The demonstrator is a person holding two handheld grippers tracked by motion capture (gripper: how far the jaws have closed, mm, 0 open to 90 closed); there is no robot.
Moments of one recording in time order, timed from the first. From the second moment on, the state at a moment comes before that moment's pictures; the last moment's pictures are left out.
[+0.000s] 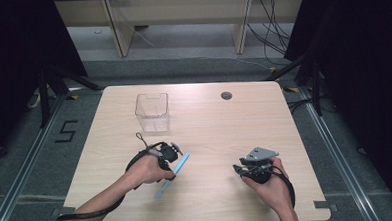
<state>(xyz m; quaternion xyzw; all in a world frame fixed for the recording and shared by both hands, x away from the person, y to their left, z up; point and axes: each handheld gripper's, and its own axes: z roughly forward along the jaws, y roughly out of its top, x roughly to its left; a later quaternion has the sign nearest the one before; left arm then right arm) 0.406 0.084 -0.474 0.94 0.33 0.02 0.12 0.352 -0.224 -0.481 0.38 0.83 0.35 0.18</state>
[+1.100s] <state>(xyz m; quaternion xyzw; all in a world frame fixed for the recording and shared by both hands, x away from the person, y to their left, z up) 0.398 0.099 -0.476 0.97 0.19 0.05 0.11 0.352 -0.209 -0.482 0.34 0.87 0.33 0.16</state>
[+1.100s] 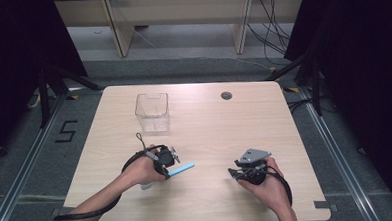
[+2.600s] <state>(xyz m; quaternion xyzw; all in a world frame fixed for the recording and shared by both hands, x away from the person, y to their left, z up) 0.346 0.082 -0.454 0.99 0.01 0.05 0.13 0.361 -0.110 -0.490 0.07 0.96 0.29 -0.01</state>
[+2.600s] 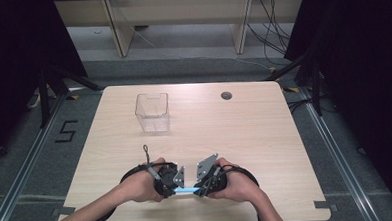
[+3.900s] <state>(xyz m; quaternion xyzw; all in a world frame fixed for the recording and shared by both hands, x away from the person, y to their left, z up) 0.342 0.171 -0.480 0.80 0.33 0.12 0.48 0.368 -0.149 -0.488 0.23 0.85 0.44 0.17</state>
